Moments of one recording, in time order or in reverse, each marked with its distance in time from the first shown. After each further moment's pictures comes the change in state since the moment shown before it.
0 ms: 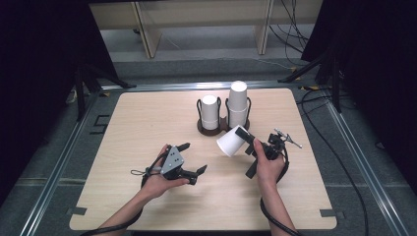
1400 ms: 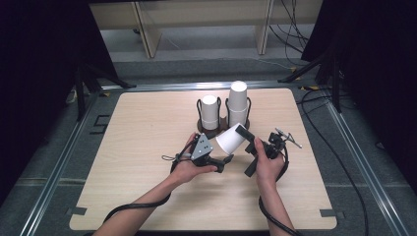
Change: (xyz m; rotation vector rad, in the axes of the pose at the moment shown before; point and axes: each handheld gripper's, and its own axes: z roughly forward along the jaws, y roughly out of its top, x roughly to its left) left arm -0.014 0.022 0.083 -0.054 -0.063 0.009; right arm 0.001 0.002 0.001 -0.019 0.028 0.039
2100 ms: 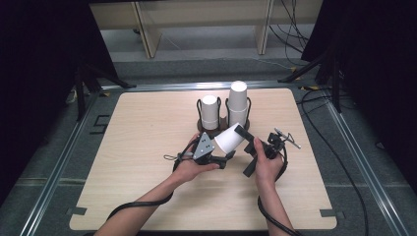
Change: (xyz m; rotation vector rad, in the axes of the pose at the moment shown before) left arm 0.000 0.001 0.005 -0.014 0.013 0.013; right arm 0.002 -0.002 0.001 0.004 0.022 0.052
